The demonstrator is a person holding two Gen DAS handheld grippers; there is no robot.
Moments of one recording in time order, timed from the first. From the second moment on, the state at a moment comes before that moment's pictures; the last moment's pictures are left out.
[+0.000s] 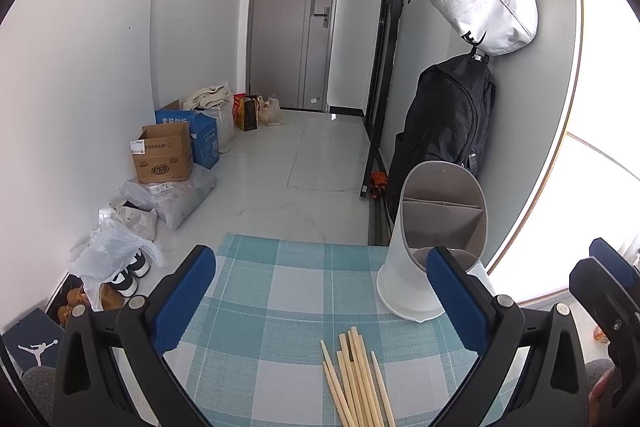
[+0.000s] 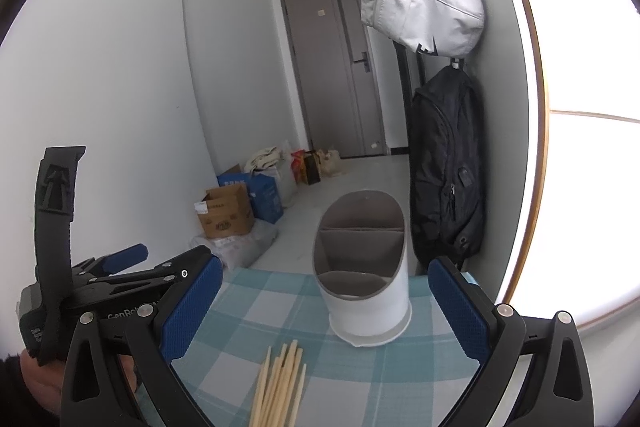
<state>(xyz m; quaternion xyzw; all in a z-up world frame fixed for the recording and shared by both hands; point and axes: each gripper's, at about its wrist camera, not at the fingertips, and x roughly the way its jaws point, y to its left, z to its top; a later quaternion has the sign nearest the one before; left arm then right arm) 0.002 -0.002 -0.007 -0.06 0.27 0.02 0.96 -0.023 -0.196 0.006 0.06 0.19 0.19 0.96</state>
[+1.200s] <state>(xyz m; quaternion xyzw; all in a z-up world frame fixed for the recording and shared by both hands) 0.005 -0.001 -0.016 -0.07 0.29 0.02 0.95 -0.020 -0.191 0.002 0.05 0.19 0.19 0.96</state>
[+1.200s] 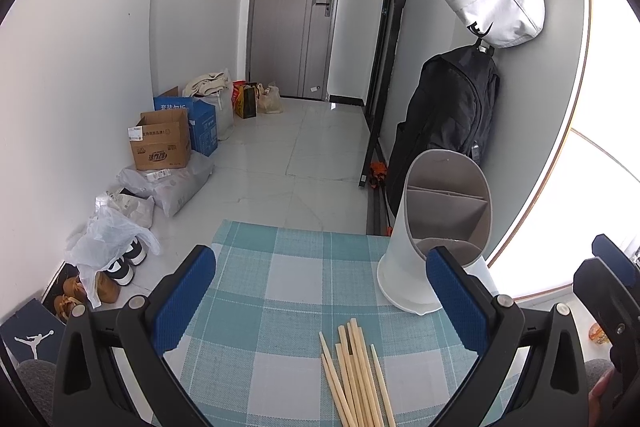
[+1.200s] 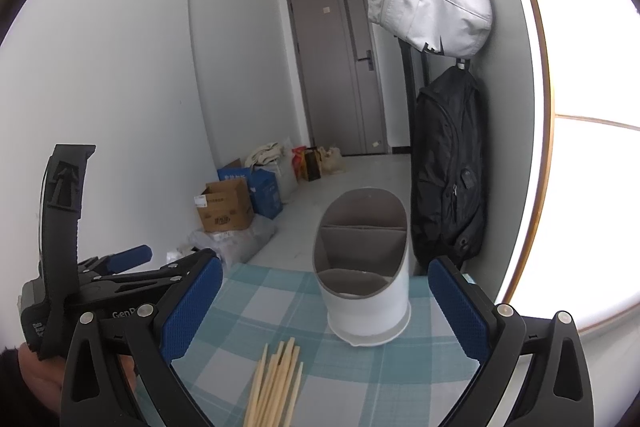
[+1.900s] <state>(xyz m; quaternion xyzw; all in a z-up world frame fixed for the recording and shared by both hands) 0.035 0.073 -0.058 -0.18 0.41 0.01 0.89 0.064 -0.134 -0.082 0.05 0.47 0.27 0.84</state>
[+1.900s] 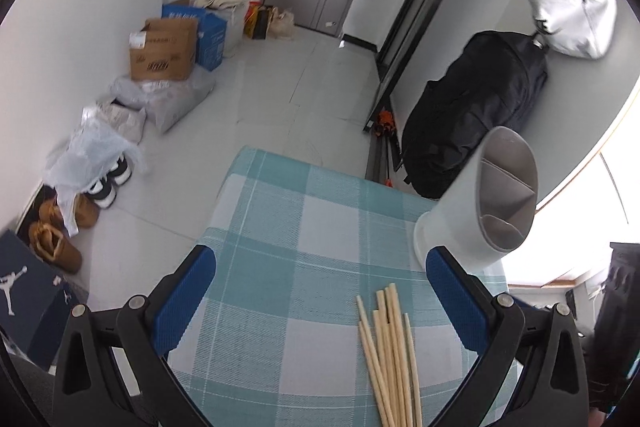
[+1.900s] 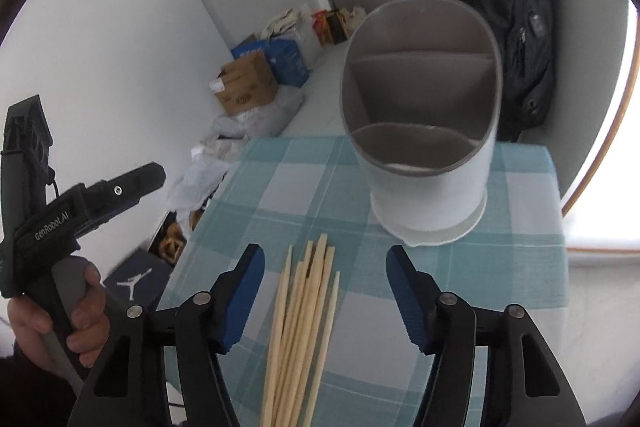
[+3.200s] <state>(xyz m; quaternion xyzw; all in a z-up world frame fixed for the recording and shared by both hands) 0.044 0.118 -0.094 -0.23 0.47 0.00 0.85 0.109 -0.084 -0.091 0.02 0.52 0.22 0.83</state>
